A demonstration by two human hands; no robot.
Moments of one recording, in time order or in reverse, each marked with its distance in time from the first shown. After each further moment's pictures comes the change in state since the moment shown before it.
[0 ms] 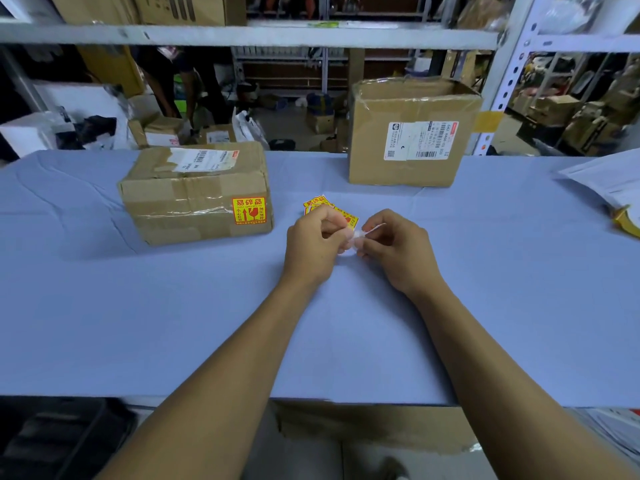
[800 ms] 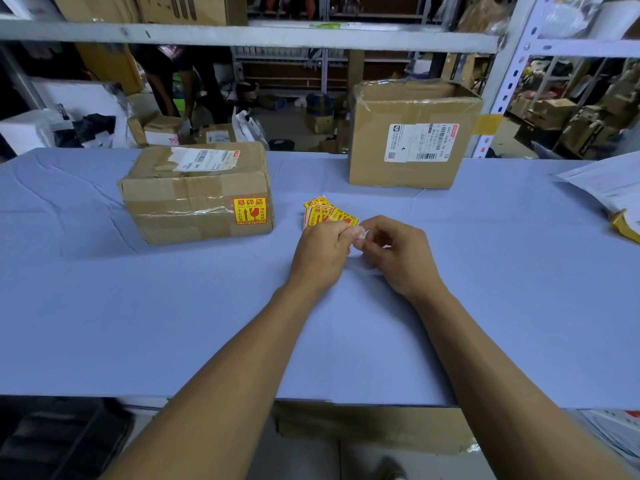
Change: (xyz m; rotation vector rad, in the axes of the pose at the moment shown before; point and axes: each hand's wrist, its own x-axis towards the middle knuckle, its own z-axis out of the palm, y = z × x) left_hand -0.002 0.004 0.003 0.353 -0.117 0.157; right_hand 0.001 0.002 0.001 -0.027 -0.014 -0.111
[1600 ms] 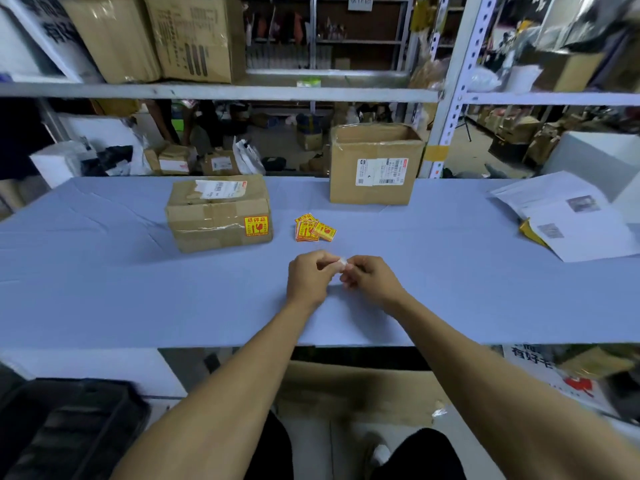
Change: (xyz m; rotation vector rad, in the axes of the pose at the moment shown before) left_hand -0.073 0.058 -0.019 -0.233 0.059 -0.222; right_hand -0.066 -0.060 -0.031 0.067 -0.211 0.299
